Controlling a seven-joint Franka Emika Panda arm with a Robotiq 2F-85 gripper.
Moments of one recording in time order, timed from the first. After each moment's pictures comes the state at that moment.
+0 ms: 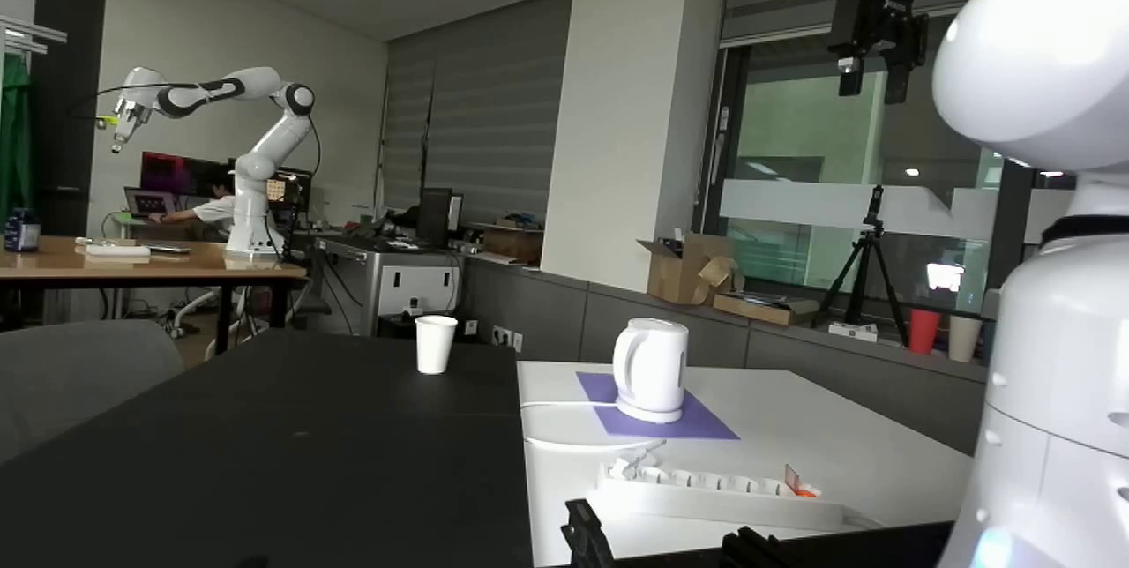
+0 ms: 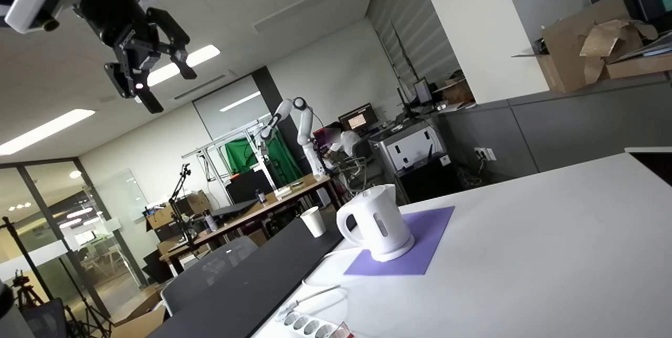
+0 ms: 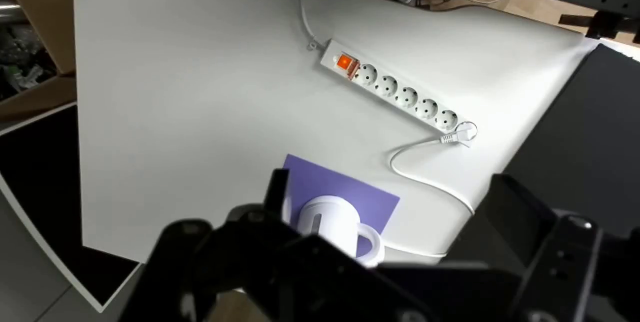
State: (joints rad) arm -0.06 -0.95 -0.15 -2.52 -0.22 1.70 -0.37
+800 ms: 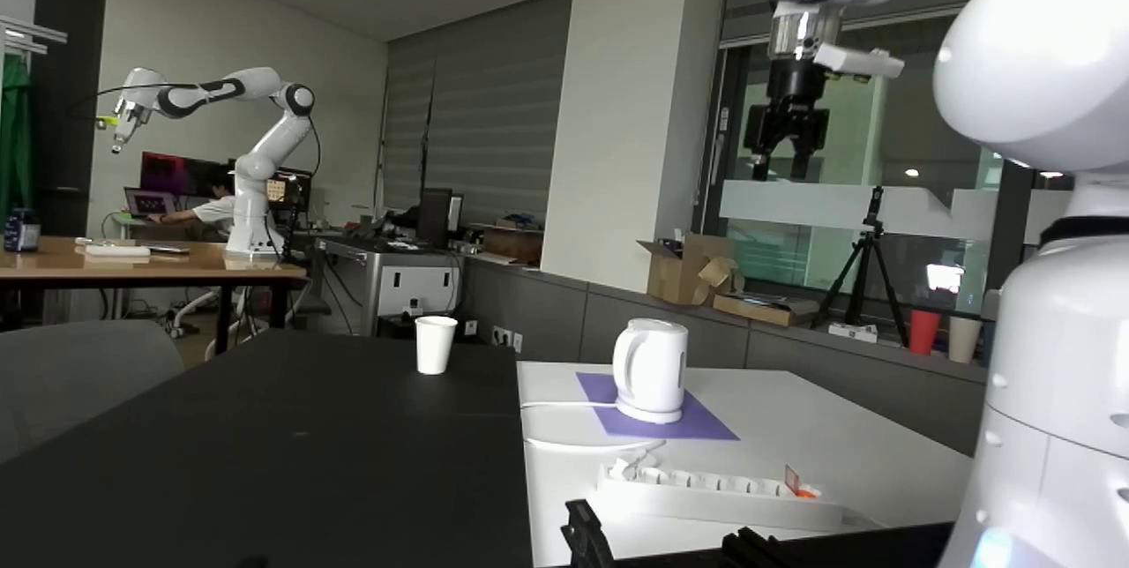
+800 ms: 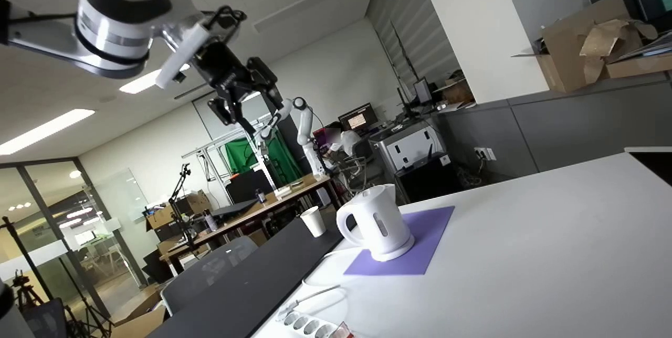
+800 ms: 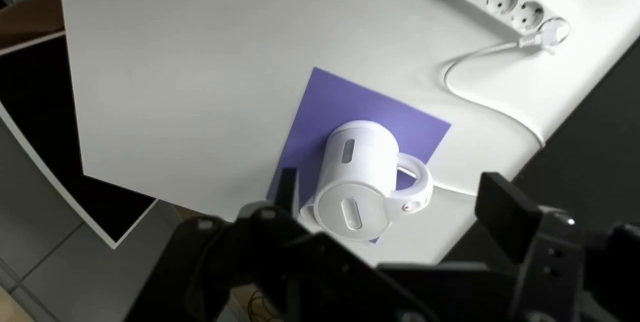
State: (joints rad) arm -0.04 -0.52 -0.16 -2.52 -0.22 2.27 -0.32
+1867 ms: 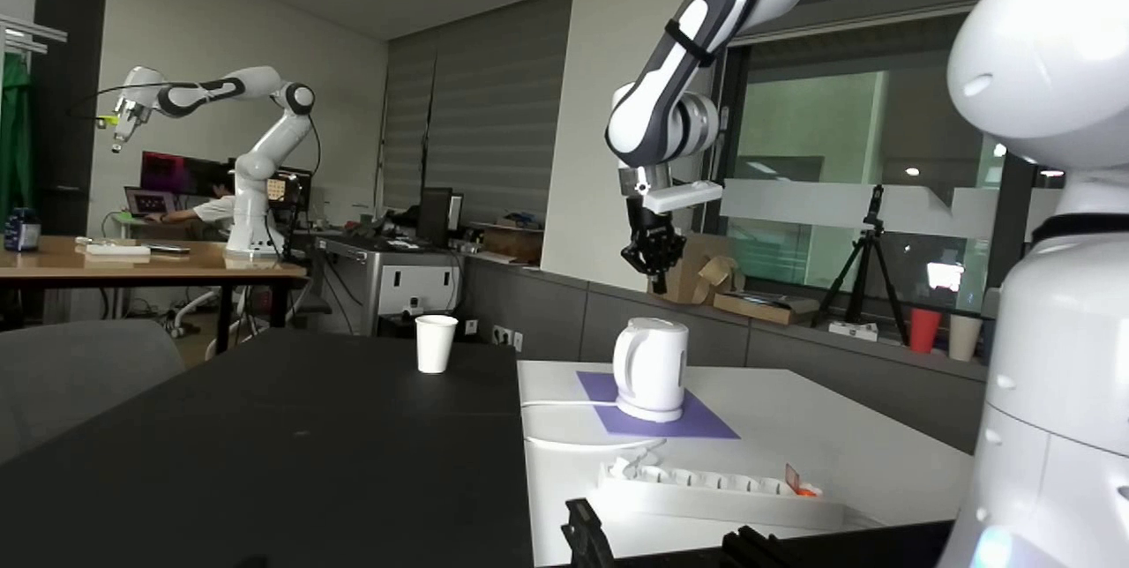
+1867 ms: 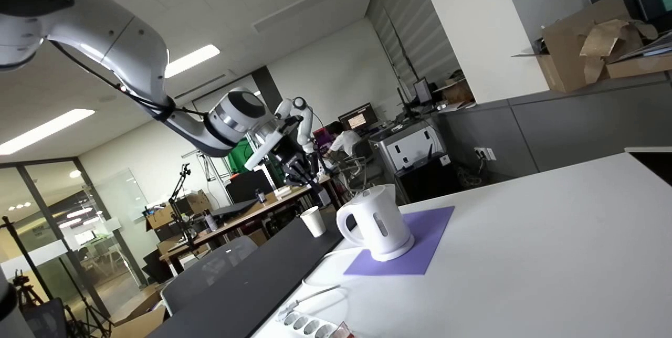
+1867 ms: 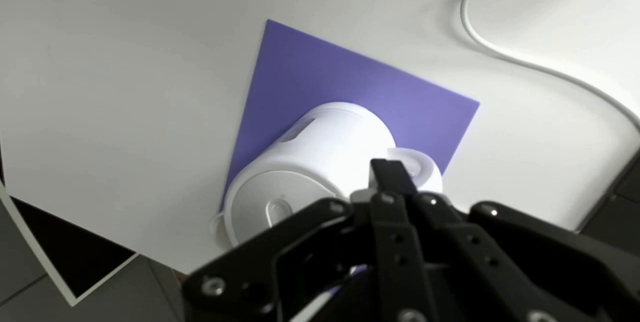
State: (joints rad) arm 0.06 0.30 -0.01 -2.08 -0.44 2.38 0.17
